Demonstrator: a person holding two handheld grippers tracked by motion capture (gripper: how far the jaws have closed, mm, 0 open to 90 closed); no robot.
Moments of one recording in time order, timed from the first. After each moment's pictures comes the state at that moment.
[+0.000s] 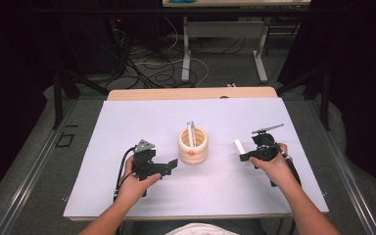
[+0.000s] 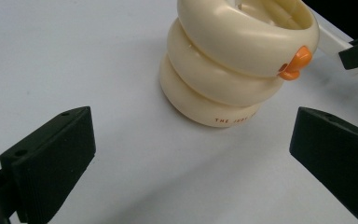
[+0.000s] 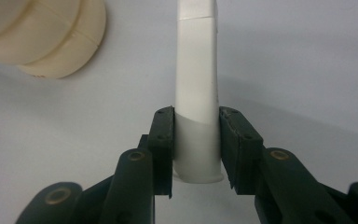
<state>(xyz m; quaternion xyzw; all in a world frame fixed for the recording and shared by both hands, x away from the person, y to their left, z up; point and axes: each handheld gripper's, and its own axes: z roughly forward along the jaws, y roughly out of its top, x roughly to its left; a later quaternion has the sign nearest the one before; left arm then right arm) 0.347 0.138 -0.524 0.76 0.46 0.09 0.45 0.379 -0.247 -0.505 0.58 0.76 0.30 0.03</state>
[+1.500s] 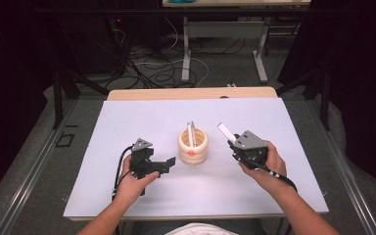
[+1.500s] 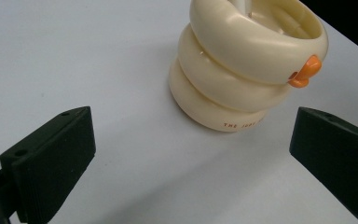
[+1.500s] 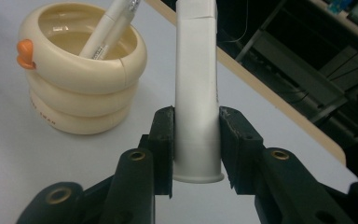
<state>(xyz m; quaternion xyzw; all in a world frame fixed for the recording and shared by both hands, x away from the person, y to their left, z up) 0.350 0.144 -0.522 0.75 0.47 0.10 0.46 0.332 -0.191 -0.465 0.29 0.80 0.35 0.38</state>
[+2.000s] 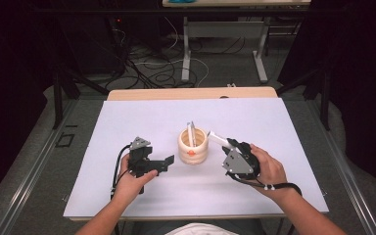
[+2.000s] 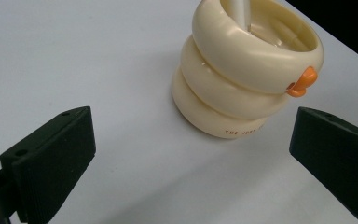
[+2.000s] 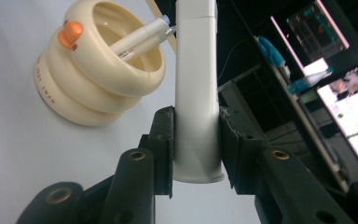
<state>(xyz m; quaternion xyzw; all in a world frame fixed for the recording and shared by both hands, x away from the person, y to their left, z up) 0.351 0.148 -0.517 0.75 0.47 0.10 0.46 0.300 -0.171 -0.471 0.12 0.81 0.29 0.49</state>
